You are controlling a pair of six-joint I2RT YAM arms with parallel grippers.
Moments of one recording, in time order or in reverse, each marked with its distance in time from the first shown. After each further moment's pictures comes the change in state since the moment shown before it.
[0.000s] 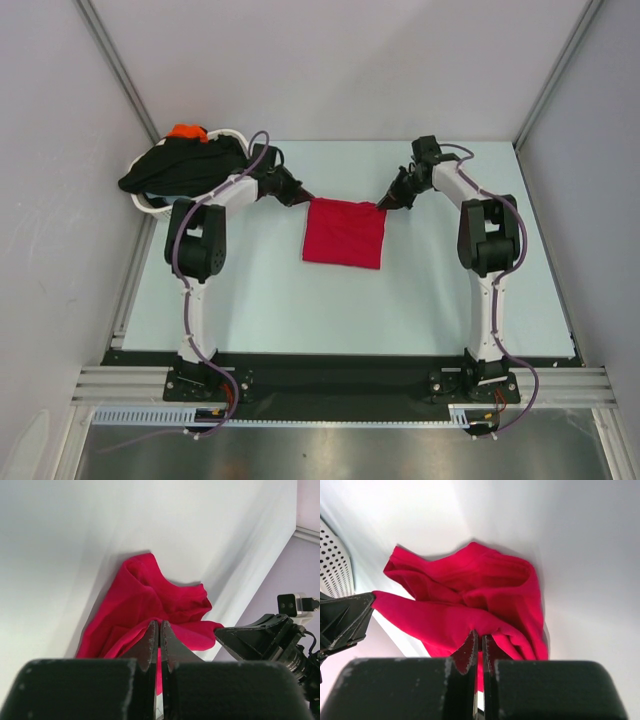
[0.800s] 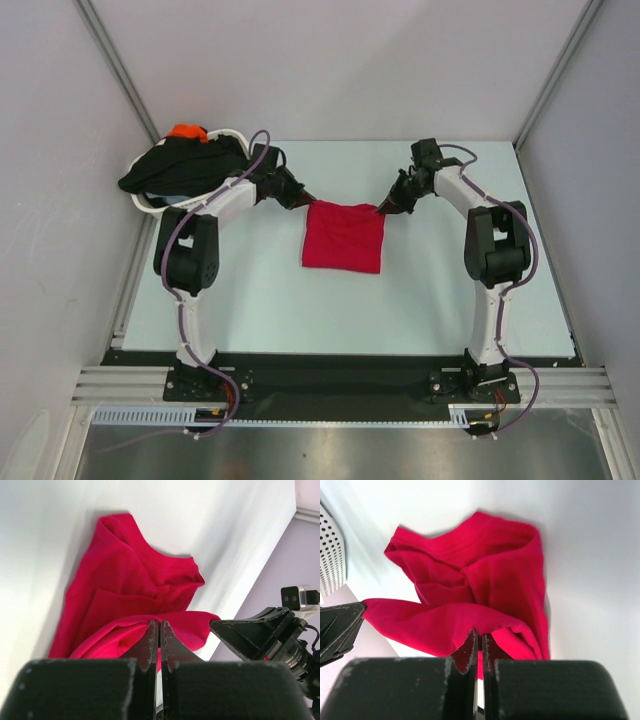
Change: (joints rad) left arm -0.045 -0.161 -0.113 -0.032 -0.032 0.009; right arm 0.035 -0.162 -0.166 0.039 0.051 -0.006
